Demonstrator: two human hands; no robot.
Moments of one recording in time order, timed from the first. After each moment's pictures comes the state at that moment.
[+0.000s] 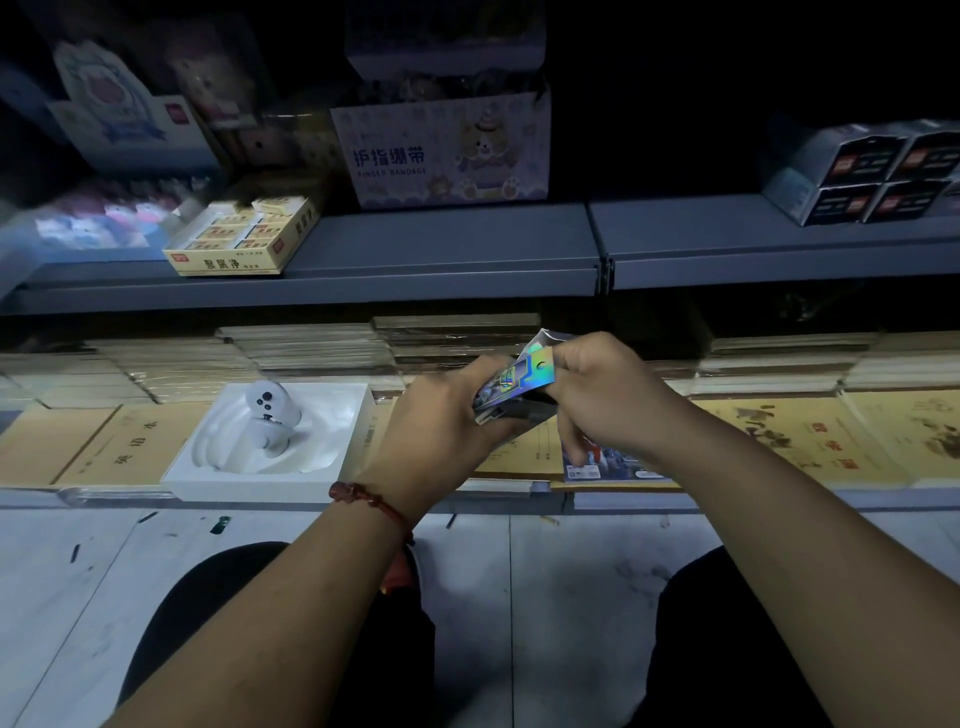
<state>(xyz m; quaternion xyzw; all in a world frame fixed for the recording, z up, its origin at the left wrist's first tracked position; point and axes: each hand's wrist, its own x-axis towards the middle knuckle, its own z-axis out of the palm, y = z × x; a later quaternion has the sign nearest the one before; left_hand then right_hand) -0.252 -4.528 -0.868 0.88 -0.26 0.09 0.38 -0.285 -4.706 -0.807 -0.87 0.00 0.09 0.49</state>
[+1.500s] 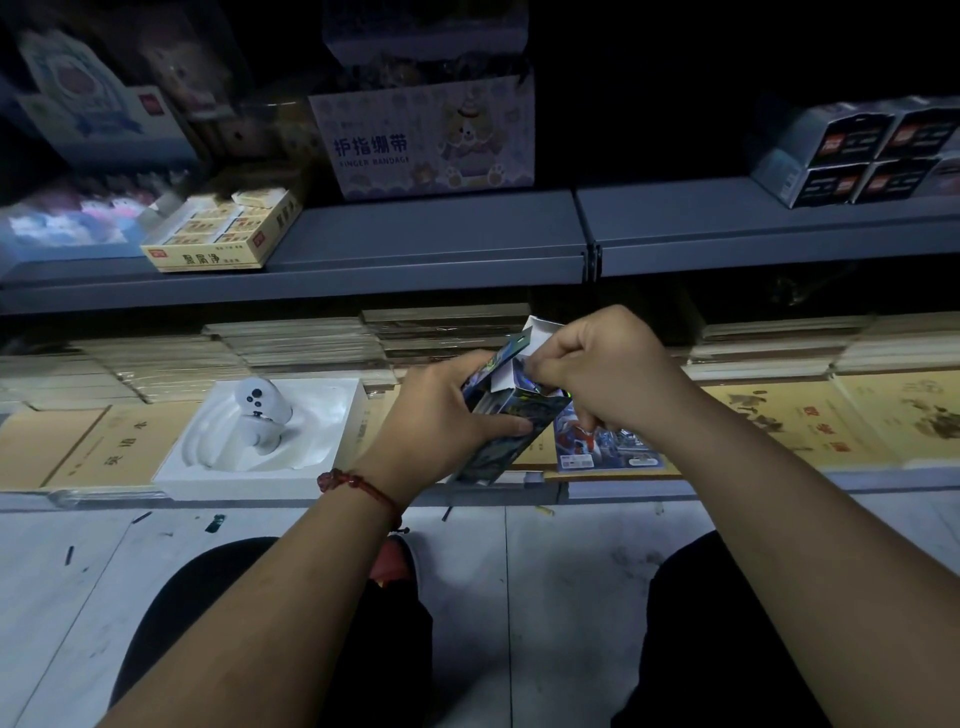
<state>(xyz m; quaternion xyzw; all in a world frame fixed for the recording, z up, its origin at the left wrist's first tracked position) -0.253 -4.535 -0.859 0.88 -0.20 -0.02 0.43 -0.285 -4.719 -0.805 -0.88 0.05 0.03 0.47</state>
